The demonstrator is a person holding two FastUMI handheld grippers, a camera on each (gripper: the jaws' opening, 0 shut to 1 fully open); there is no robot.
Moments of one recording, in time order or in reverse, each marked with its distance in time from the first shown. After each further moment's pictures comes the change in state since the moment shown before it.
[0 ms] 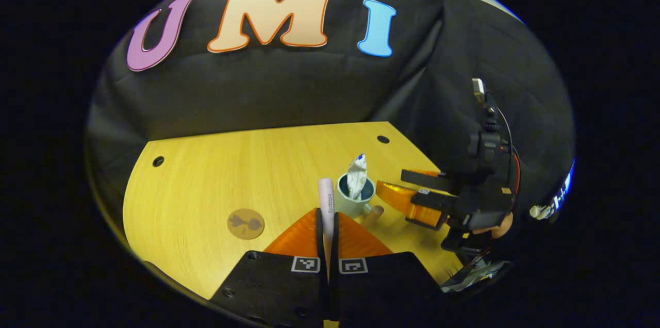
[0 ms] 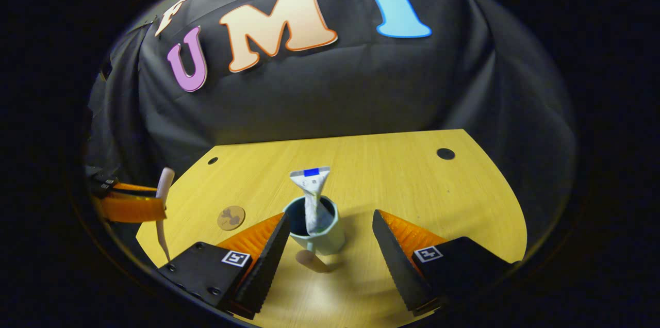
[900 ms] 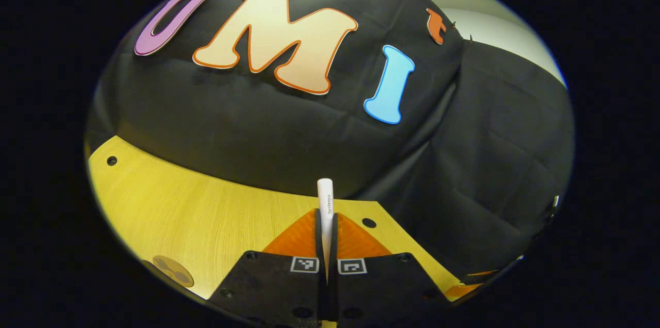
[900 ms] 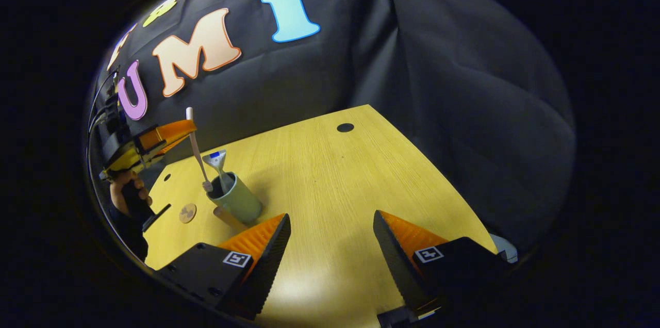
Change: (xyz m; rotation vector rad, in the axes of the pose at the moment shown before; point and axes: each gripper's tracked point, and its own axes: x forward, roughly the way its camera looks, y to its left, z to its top) left arm 0.141 -0.016 0.082 -0.192 -0.369 -0.030; right arm -0.101 -0.133 -0.042 0.179 0.033 -0.283
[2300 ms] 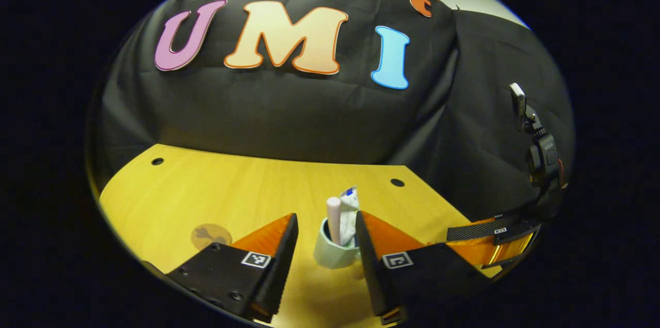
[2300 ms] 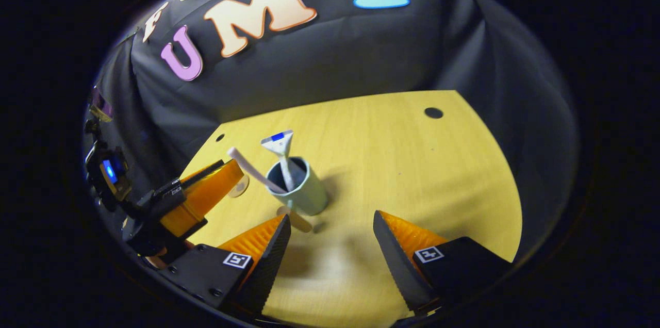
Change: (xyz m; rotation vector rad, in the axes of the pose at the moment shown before) left arm -0.119 0.015 -0.058 0.163 0.060 0.212; right arm 0.028 0.136 -0.022 -0.209 0.279 0.377
